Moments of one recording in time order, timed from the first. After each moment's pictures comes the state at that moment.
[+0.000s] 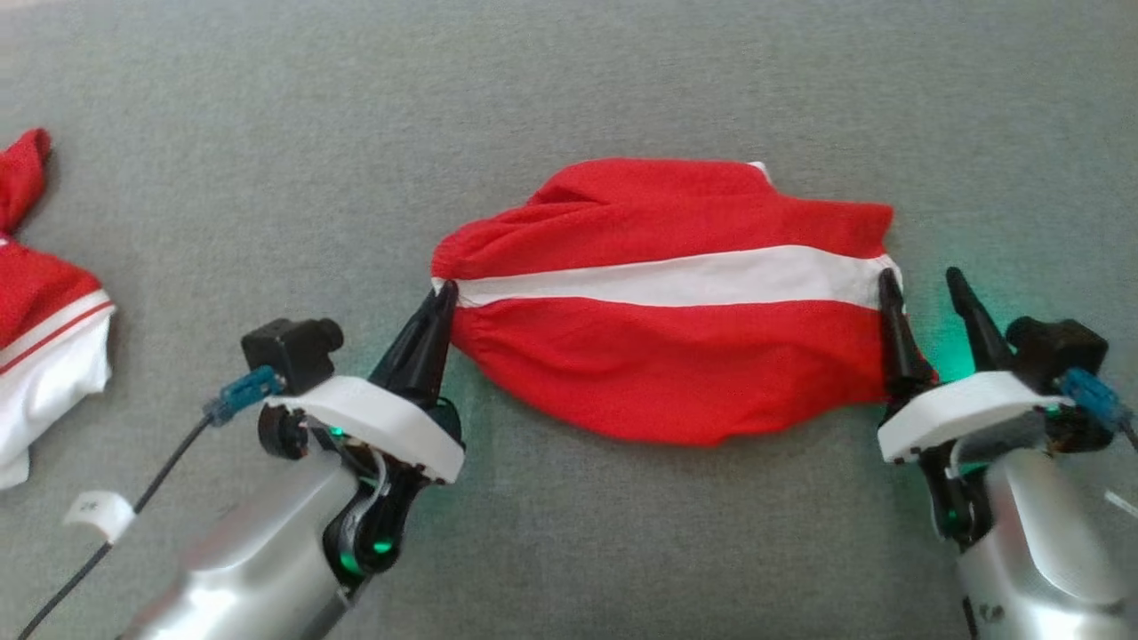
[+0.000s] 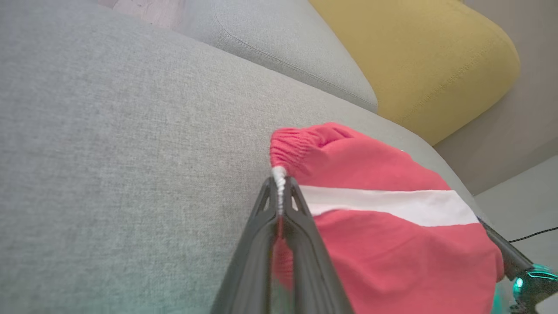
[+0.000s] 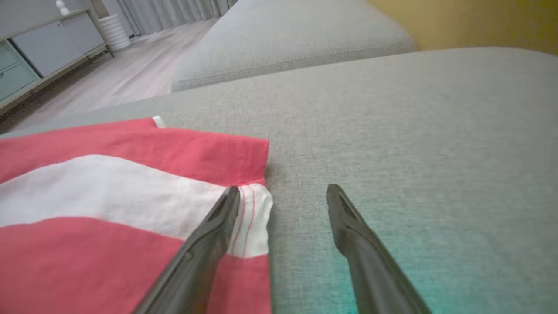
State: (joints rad) left arm -0.56 0.39 -0.97 0.32 -1.21 0.06 -0.21; right arm -0.29 -0.11 0.02 0.48 0.23 0.13 -0.14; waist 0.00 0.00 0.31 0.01
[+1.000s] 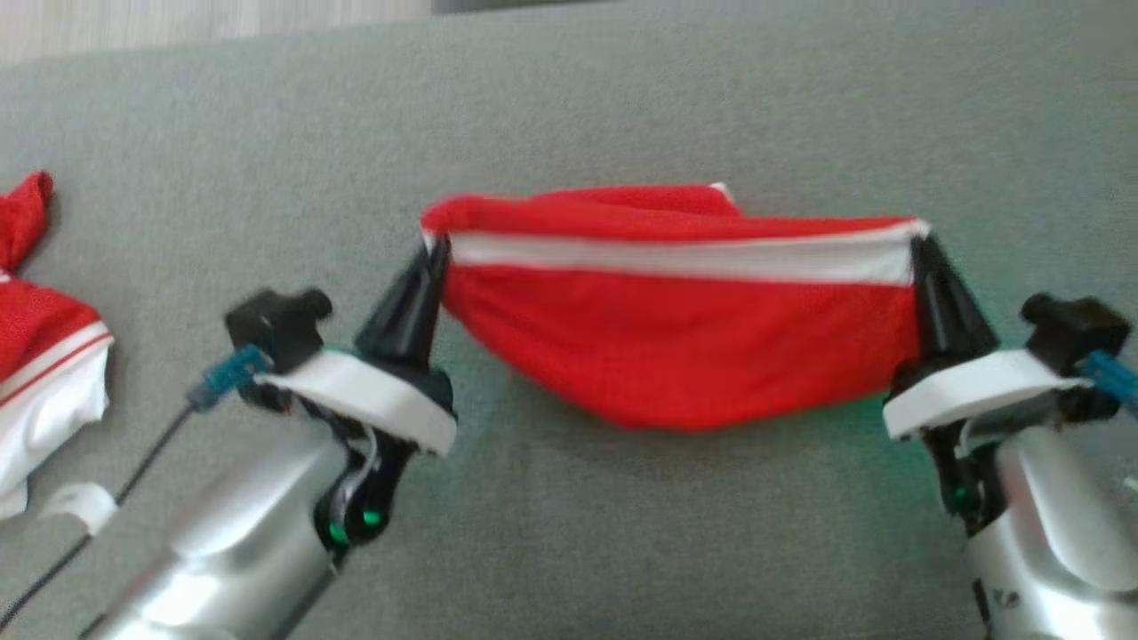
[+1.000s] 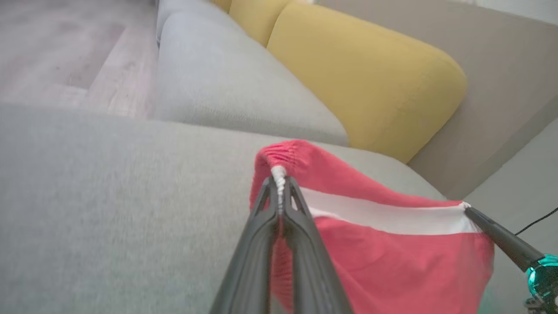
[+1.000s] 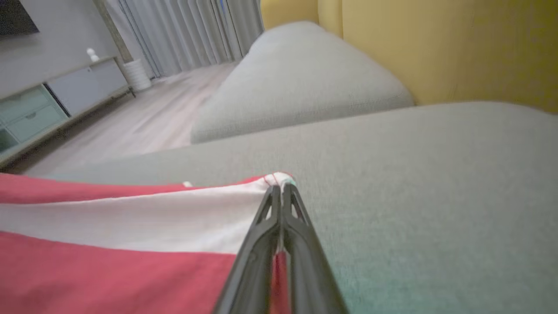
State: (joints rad) left arm -0.59 0.39 -0.92 0.31 -1.07 0.04 -0.25; right arm -0.31 -0.15 0.08 0.45 0.32 0.13 -0.16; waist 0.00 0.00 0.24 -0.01
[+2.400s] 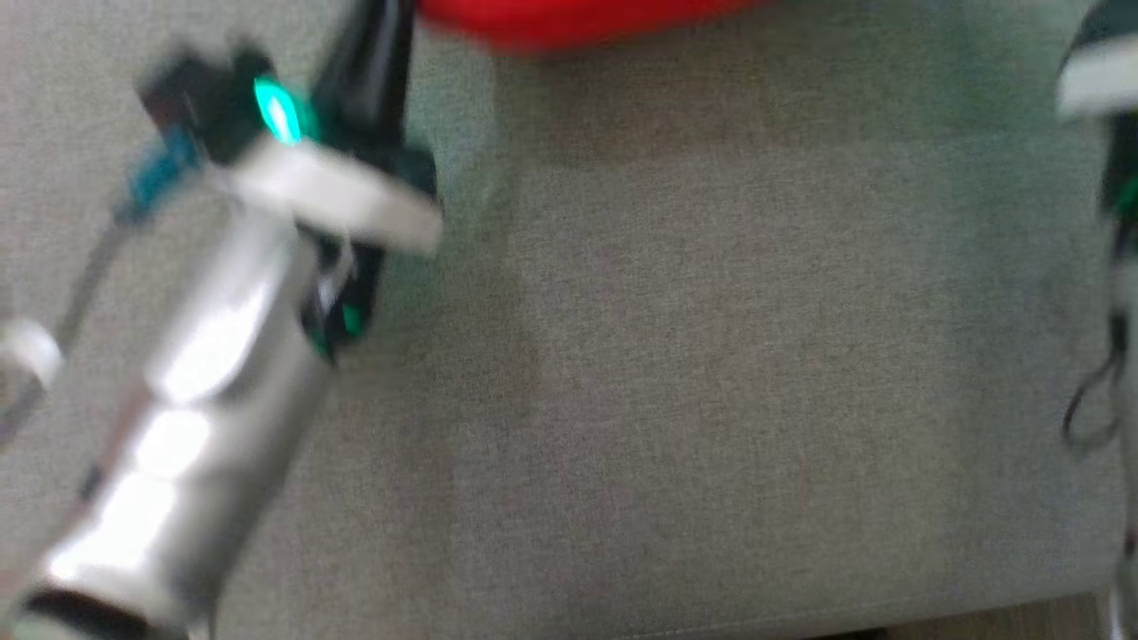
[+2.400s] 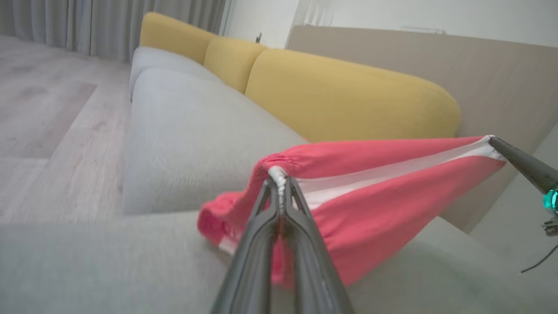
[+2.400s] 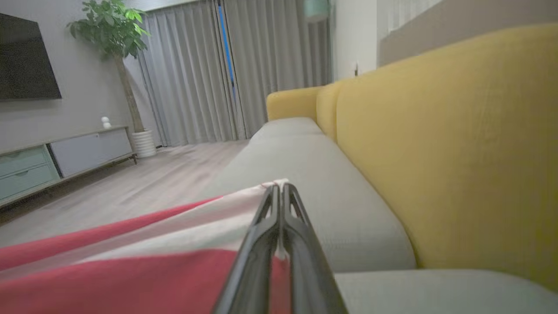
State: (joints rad) left arm -0.89 0.24 -0.63 0.46 -0.75 -0.12 -0.26; right arm -0.81 -0.30 0.07 0.36 0.41 0.13 -0.19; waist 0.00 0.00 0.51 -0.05
